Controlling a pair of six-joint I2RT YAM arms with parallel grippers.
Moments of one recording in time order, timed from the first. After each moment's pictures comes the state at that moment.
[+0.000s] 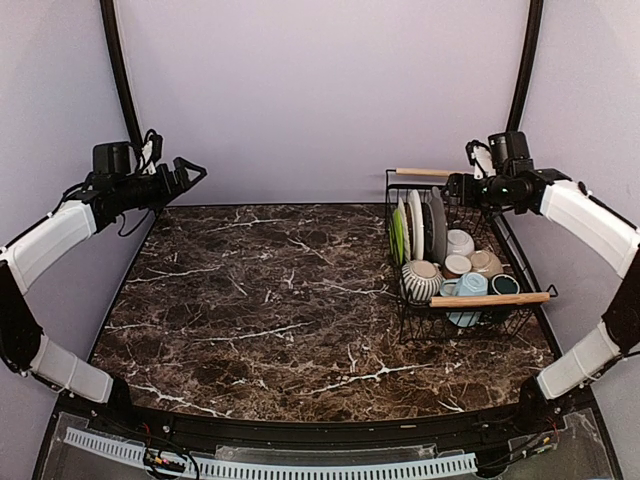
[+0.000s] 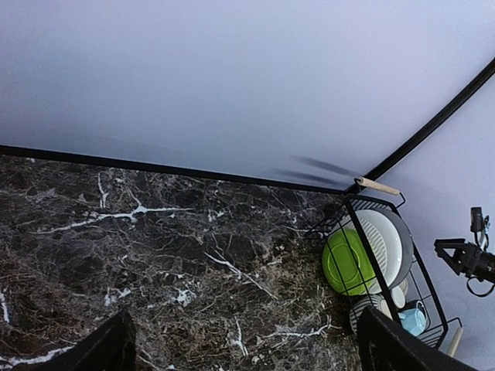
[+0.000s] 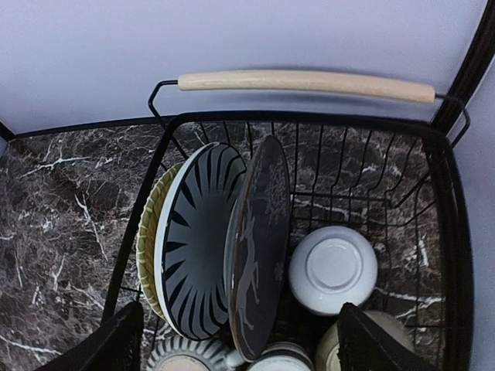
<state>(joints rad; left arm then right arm) -0.07 1.35 1.18 -0.18 0.46 -0.46 0.25 1.40 1.30 -0.50 -0.02 0.19</state>
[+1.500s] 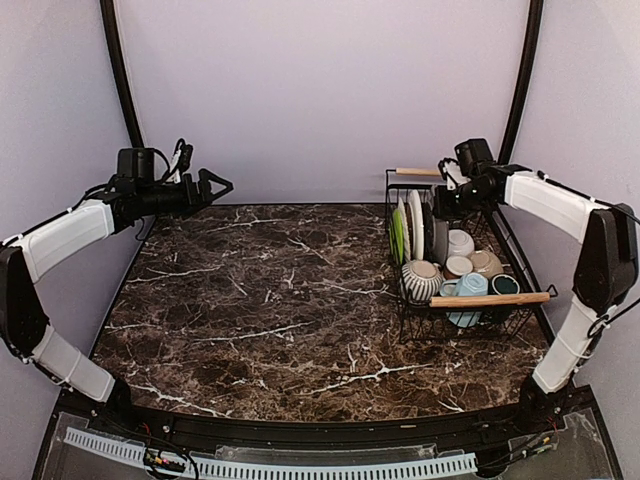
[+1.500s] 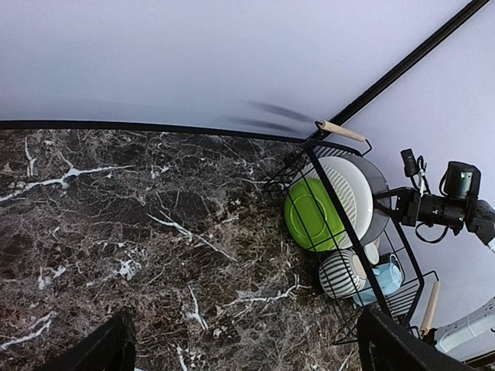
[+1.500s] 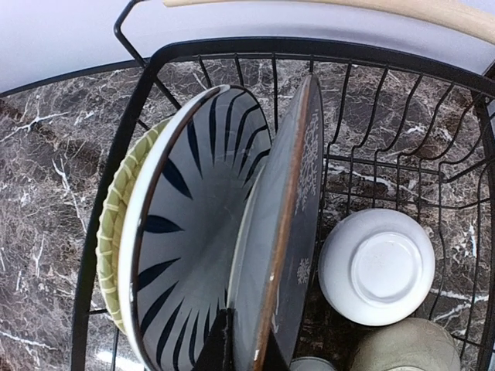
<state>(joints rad) -0.18 1.44 1.18 -0.16 0.59 -0.45 0.28 1.71 1.47 -0.58 -0.05 0.21</state>
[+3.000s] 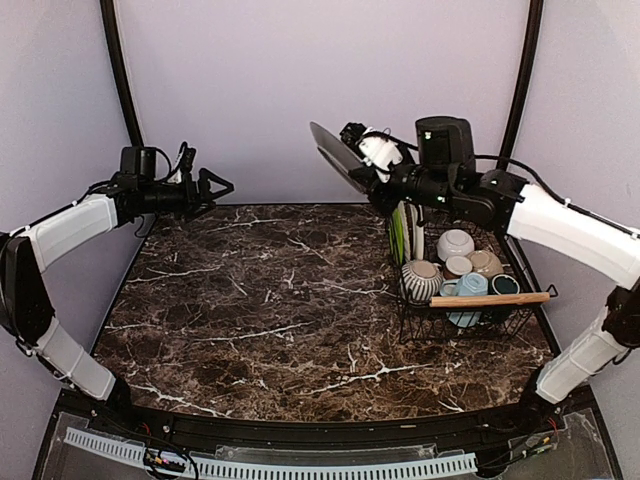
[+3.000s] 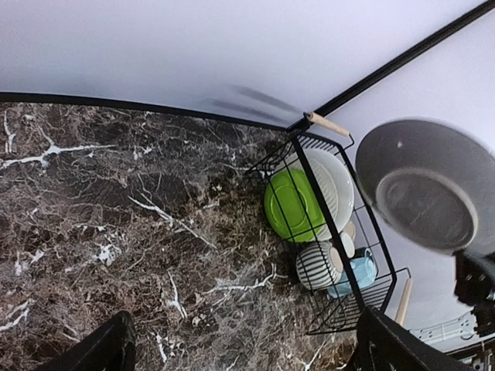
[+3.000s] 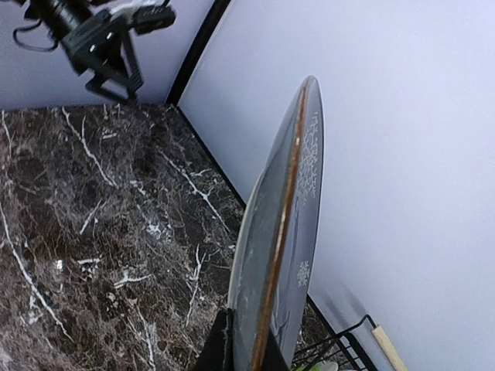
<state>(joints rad) -0.15 1.50 1.23 -0.22 0.70 -0.49 0.84 1.46 1.44 -0.22 0.10 -0.46</state>
